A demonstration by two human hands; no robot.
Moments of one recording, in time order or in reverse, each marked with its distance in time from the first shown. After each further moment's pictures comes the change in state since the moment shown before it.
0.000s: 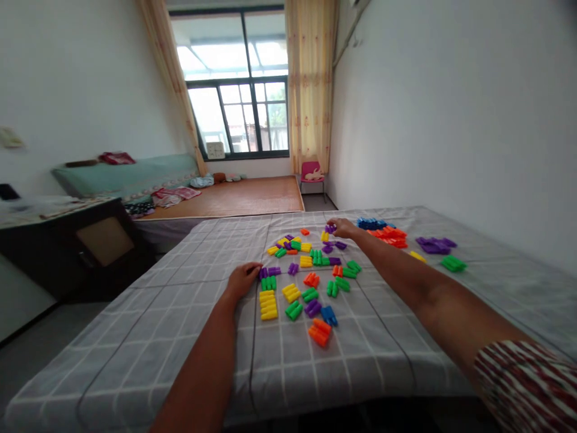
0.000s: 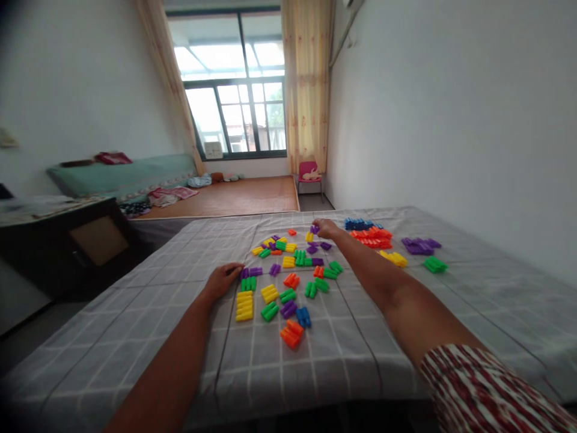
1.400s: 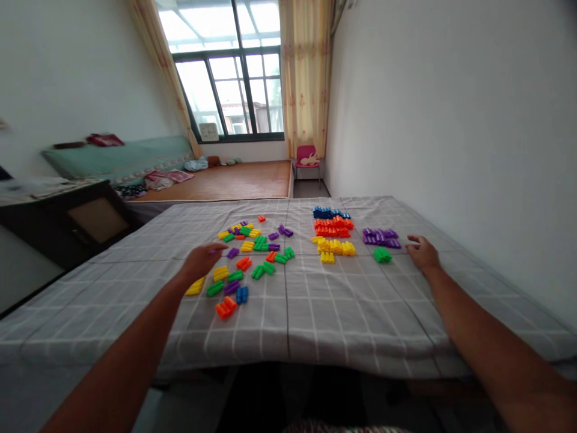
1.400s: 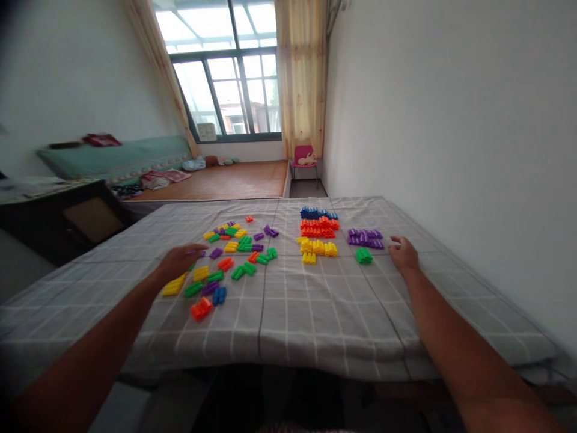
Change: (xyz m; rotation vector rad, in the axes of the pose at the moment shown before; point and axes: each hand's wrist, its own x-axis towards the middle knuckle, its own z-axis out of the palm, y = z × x) left_hand -0.009 0.164 0.029 0.339 -0.002 -0.092; right_hand -0.235 0.398 0.008 0.322 0.558 0.496
